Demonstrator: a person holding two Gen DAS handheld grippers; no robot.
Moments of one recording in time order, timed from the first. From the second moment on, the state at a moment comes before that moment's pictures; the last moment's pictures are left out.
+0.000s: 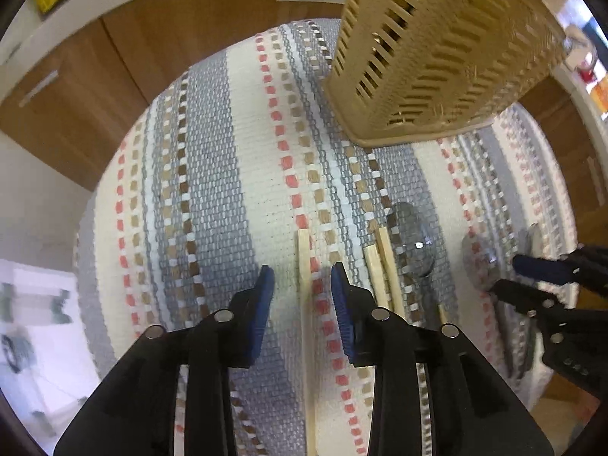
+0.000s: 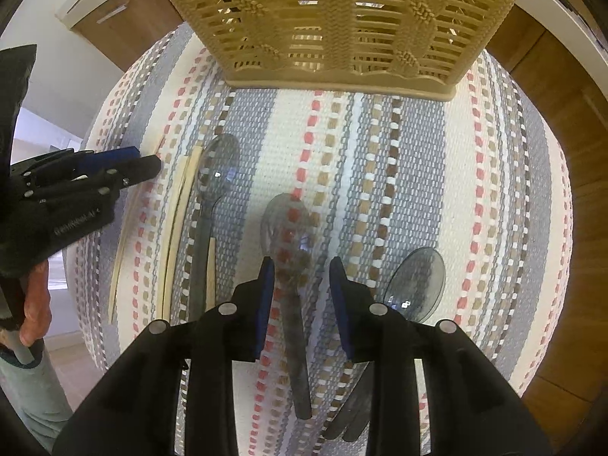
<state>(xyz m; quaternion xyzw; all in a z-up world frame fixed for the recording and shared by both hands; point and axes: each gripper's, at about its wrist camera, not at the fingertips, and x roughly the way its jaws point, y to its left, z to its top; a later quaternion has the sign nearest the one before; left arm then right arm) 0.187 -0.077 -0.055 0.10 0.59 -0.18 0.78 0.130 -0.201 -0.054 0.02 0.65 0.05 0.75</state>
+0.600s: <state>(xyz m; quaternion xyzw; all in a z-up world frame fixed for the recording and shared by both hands) 0.189 -0.042 -0.053 0.03 0.58 -0.17 0.80 0.152 -0.198 -0.035 -0.02 0.67 0.06 0.74</state>
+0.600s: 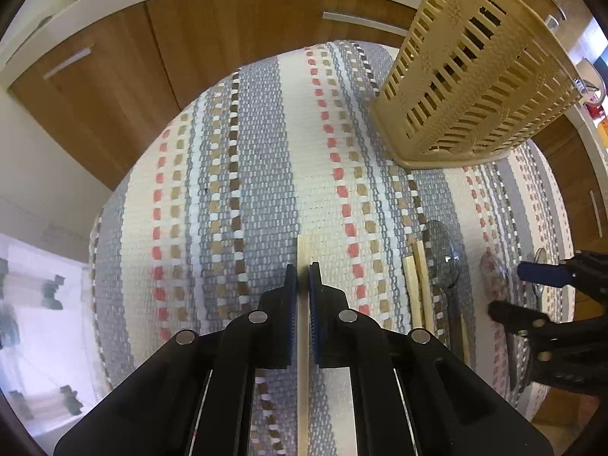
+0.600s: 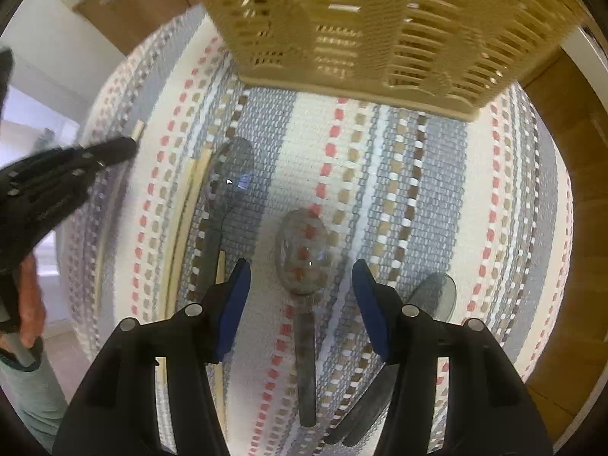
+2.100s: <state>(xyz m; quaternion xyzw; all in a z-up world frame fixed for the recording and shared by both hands) 0.175 -0.083 0.198 -0.06 0.12 -0.24 0.96 0.124 -0.295 0.212 0.09 0.26 0.07 0.96</state>
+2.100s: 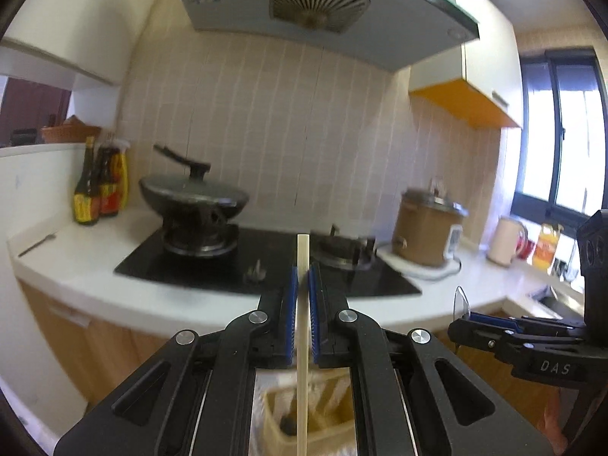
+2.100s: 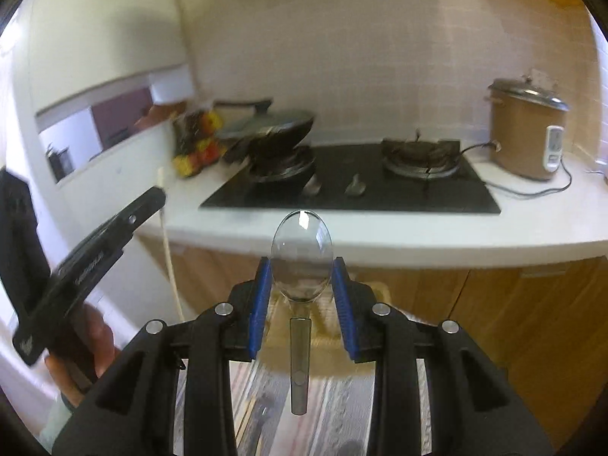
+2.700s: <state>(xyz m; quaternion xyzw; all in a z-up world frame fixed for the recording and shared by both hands) 0.221 -0.118 0.140 -0.06 0.06 -0.20 0.98 0.181 -0.316 0.151 0.03 0.17 -0.02 0.98</state>
